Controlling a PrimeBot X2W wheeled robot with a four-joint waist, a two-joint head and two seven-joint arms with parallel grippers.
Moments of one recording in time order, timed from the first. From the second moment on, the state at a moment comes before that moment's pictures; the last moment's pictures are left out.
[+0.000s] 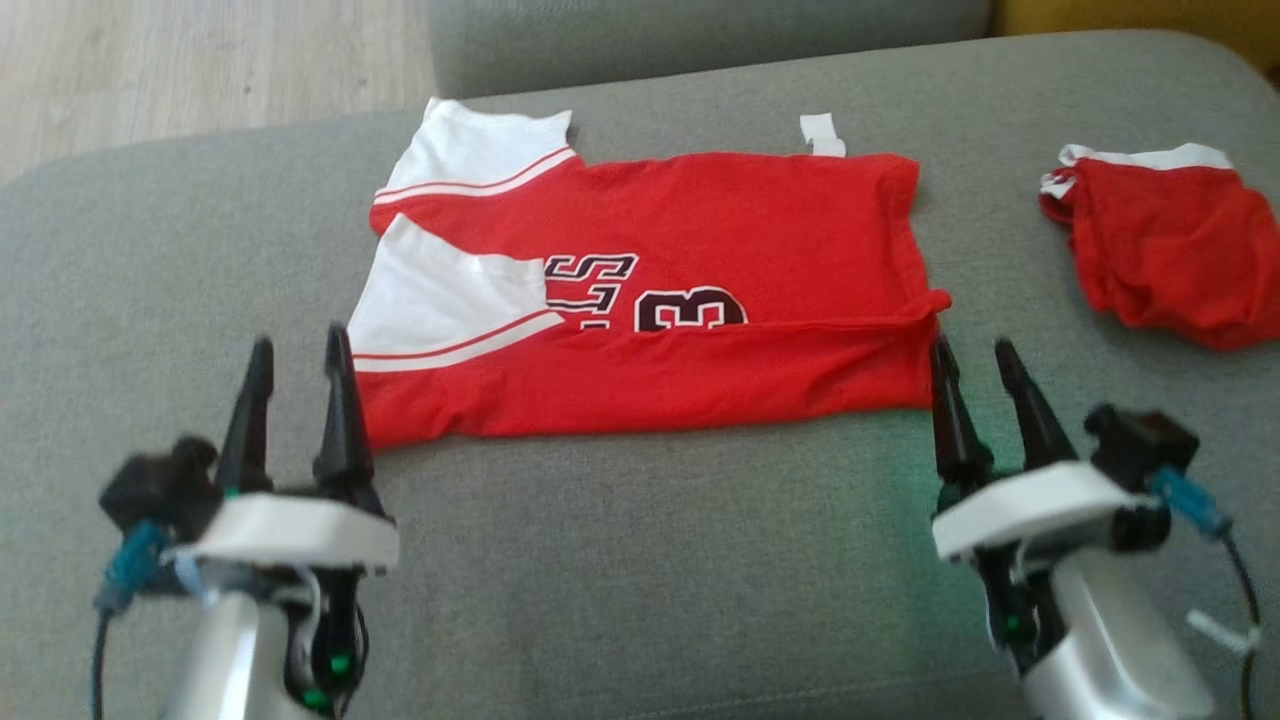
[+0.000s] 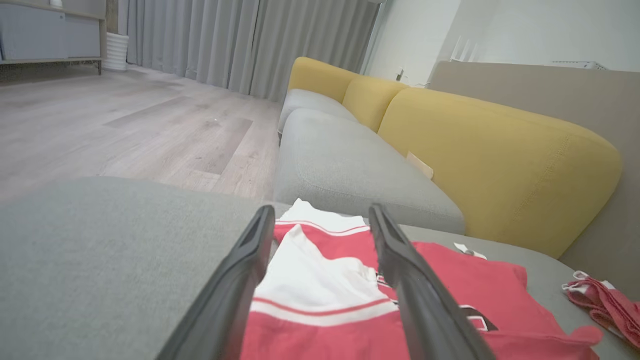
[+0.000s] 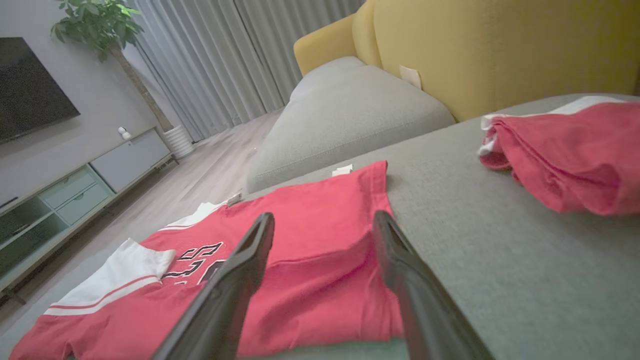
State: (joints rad) left arm -0.15 0.07 -0.10 0.17 -0.36 0.01 -0.26; right arm -0.27 -0.09 0.17 0.49 0.45 0.13 -0.22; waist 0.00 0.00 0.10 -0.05
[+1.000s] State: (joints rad) left arm -0.32 0.09 -0.01 0.74 -0.23 0.07 -0.25; right arm -0.20 -0.06 0.13 0.31 0.40 0.13 -0.14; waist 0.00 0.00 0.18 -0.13
